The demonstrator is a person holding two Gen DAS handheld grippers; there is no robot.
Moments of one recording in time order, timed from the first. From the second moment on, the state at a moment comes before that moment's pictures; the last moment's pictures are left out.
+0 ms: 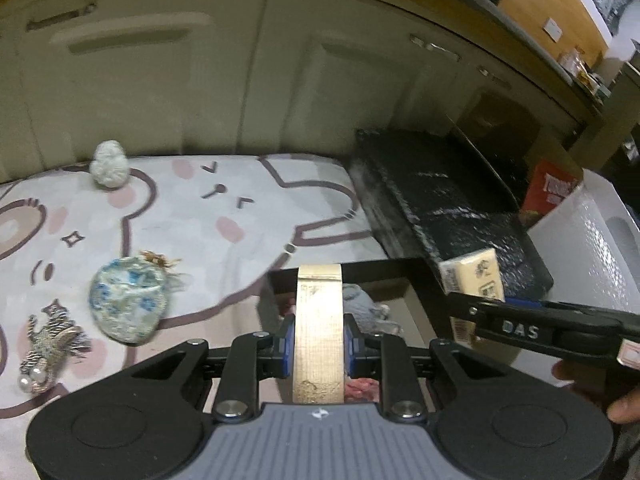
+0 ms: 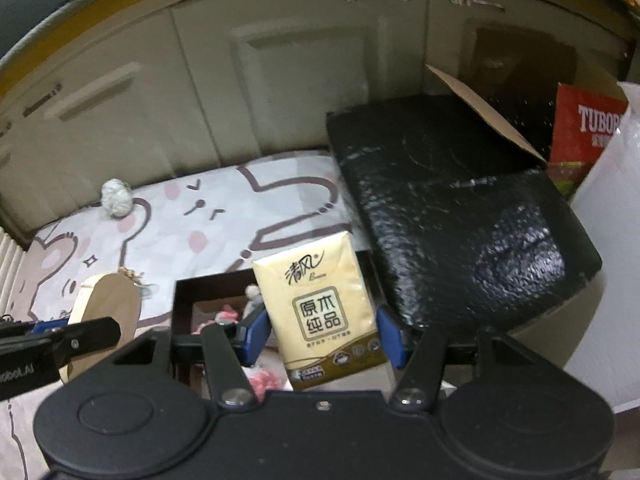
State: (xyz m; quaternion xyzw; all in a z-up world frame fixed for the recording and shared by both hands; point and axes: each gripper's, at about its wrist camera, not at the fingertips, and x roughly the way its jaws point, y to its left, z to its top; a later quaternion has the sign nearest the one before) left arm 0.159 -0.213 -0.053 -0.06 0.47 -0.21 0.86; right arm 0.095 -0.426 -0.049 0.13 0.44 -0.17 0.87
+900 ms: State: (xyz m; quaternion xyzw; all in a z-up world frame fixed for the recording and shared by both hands) left arm 0.170 -0.261 -0.089 -0.02 0.51 -0.29 0.81; right arm 0.129 -0.453 -0.083 0.15 0.46 -0.19 0.85
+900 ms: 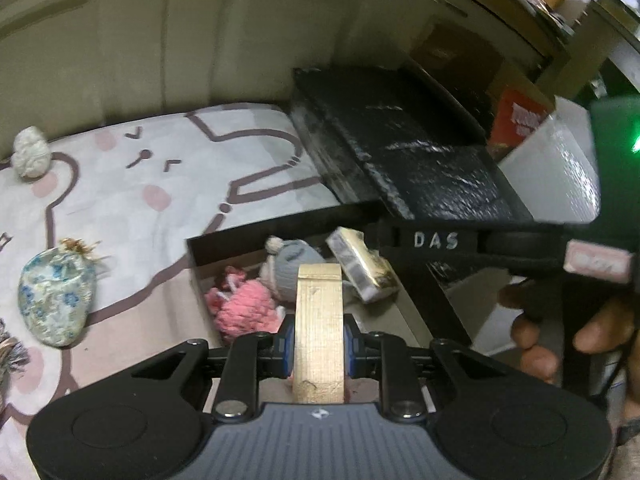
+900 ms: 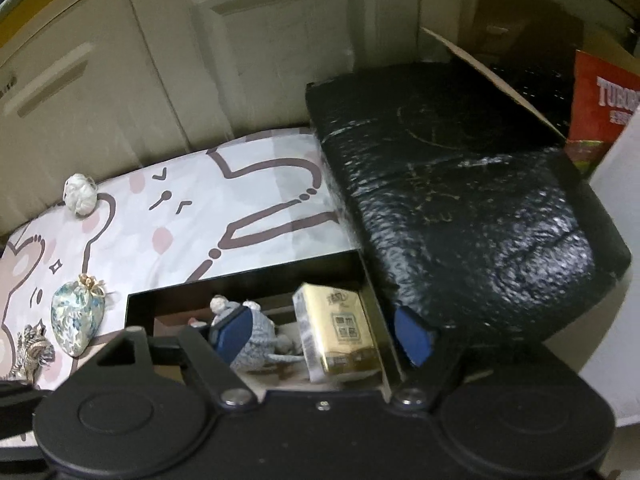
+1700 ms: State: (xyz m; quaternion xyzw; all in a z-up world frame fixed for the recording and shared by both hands) left arm 0.168 -0.298 -0.111 0.01 0.51 -0.33 0.79; right arm 0.091 -0.467 -0.068 0.20 0.45 -0.22 0.84
